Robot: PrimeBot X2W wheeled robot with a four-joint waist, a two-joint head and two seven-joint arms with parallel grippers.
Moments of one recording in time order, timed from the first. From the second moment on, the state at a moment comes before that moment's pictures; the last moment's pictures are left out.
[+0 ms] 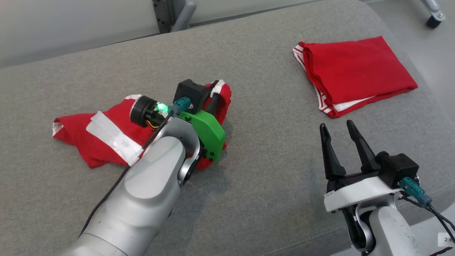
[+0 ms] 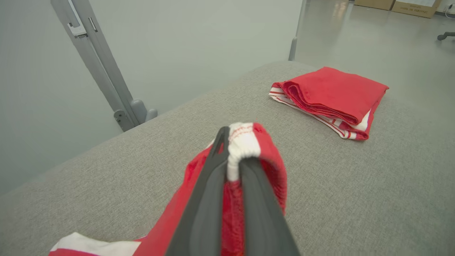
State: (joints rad) left arm -0.80 0.05 -0.71 0.69 -0.46 -0.02 -0.06; right arm -0.17 -0.05 0.11 0.15 0.24 0.13 -0.25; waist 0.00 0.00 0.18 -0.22
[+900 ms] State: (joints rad) left arm -0.77 0.05 -1.08 0.72 -0.63 0.05 -0.12; right arm -0.15 -0.05 0.09 0.17 0.25 0.13 -0.26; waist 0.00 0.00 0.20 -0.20
